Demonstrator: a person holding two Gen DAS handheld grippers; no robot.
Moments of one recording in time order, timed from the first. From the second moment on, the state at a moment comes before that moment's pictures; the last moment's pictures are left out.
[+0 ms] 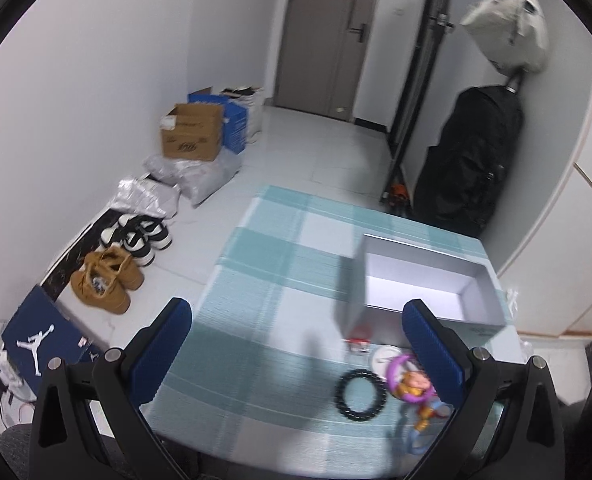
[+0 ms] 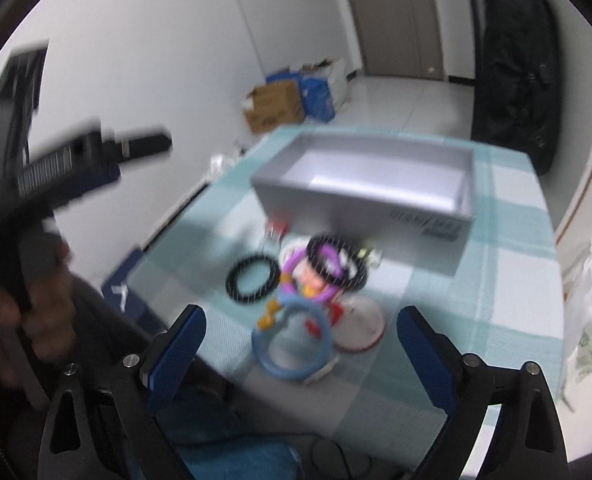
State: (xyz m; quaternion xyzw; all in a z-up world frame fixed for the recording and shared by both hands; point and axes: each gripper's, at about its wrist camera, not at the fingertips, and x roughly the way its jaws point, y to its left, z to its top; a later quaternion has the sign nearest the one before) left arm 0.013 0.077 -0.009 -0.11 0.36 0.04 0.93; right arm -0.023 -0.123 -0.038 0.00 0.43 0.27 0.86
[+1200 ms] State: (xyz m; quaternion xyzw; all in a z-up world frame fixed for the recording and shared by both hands) left arm 0.028 0.073 -0.054 -0.08 0.48 -0.01 0.87; right arm -0.002 -0.136 -0.026 0.02 0.40 0.24 0.88
